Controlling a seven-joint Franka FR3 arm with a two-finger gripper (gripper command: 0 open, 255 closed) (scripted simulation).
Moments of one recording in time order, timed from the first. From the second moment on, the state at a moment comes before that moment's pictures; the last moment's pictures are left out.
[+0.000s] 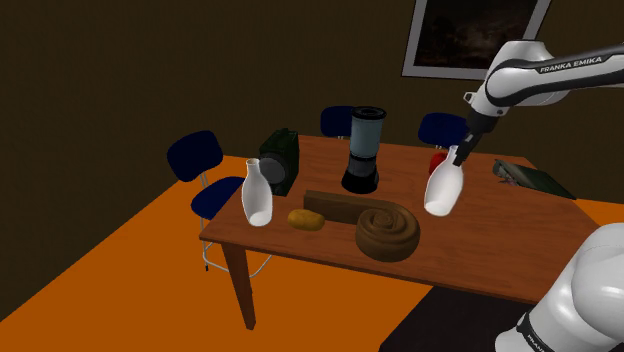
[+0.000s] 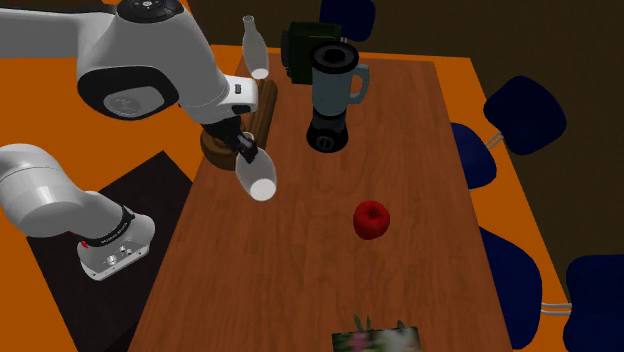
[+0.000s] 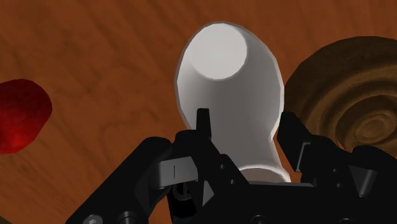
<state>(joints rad) 0.01 -0.50 -0.55 -2.40 -0.21 2.06 -0.51</state>
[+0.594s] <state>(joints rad) 0.02 -0.46 -0.58 -2.48 -0.21 2.18 -0.52</state>
